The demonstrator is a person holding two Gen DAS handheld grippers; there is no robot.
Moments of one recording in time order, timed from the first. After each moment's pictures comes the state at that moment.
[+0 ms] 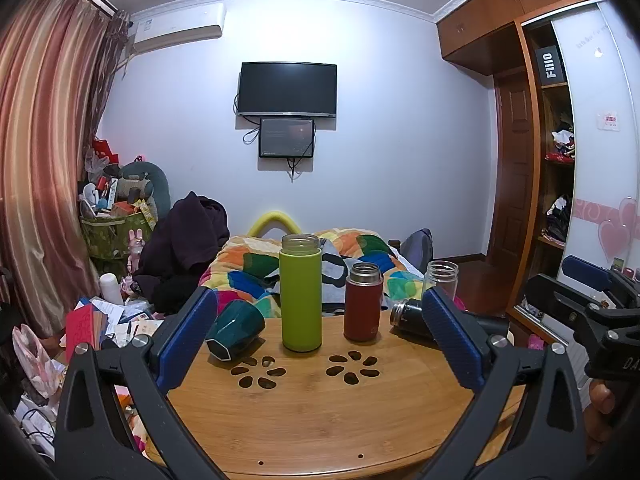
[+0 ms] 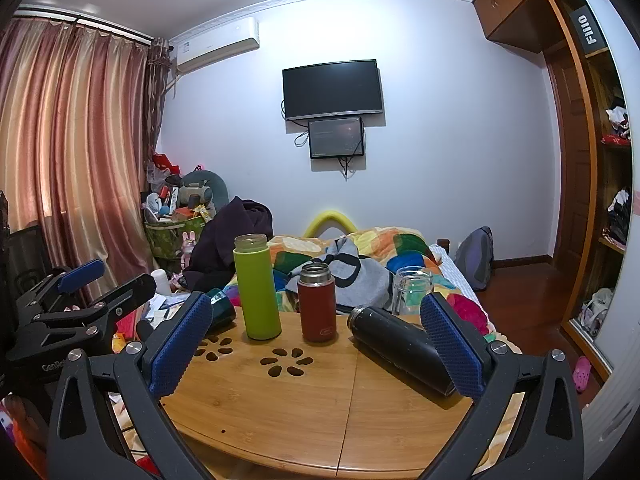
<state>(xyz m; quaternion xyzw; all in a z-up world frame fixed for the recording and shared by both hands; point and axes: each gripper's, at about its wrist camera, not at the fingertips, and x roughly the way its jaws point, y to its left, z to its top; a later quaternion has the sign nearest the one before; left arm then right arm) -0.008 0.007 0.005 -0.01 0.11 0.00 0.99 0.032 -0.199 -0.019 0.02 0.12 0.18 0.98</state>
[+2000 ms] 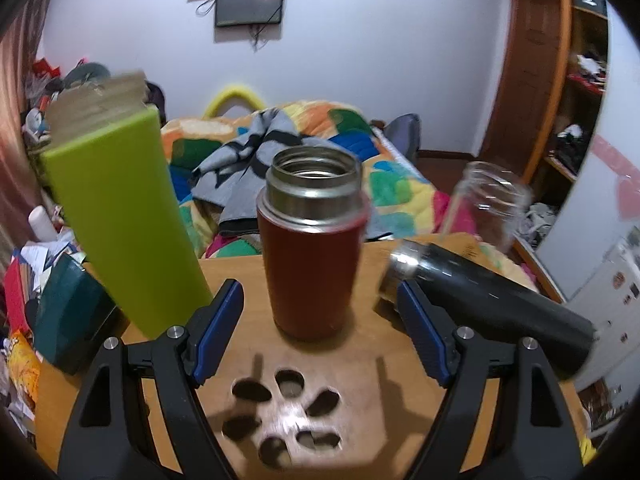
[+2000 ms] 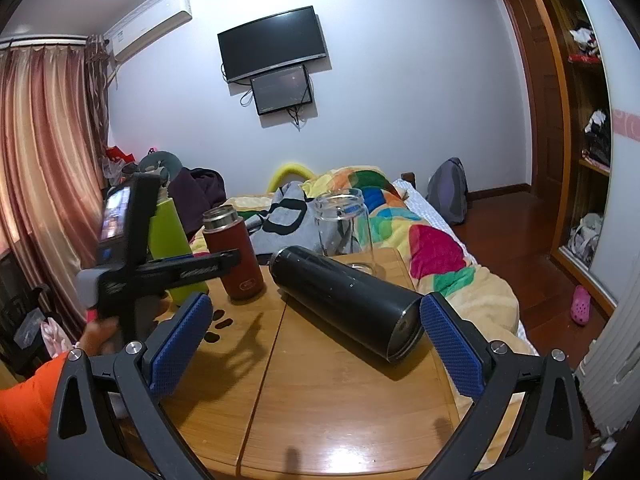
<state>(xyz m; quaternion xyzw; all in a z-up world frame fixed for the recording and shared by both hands) 0.247 -0.056 -0.095 -0.02 0.34 -0.04 0.94 0.098 -0.275 -0.087 0.08 0.22 0.12 0.96</state>
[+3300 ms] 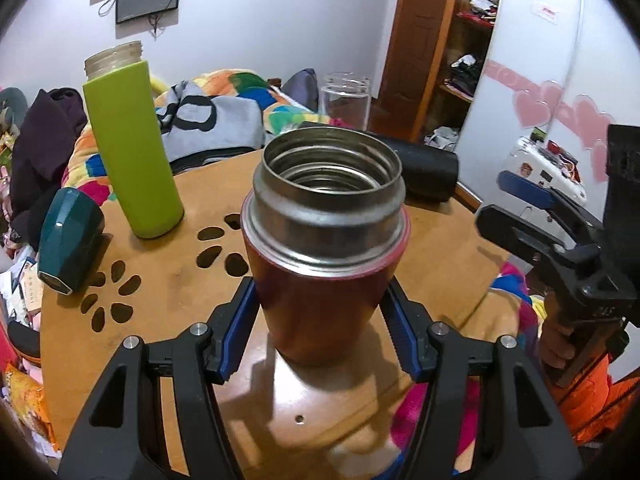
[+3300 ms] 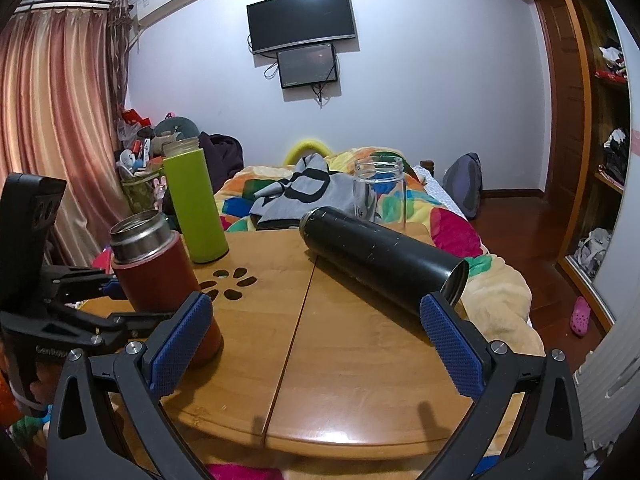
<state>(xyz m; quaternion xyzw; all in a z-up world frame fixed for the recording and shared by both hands) 0.104 -0.035 -0.090 0.04 0.39 -0.24 0.89 0.086 -0.238 -0.107 0.03 0.25 0.15 0.96</state>
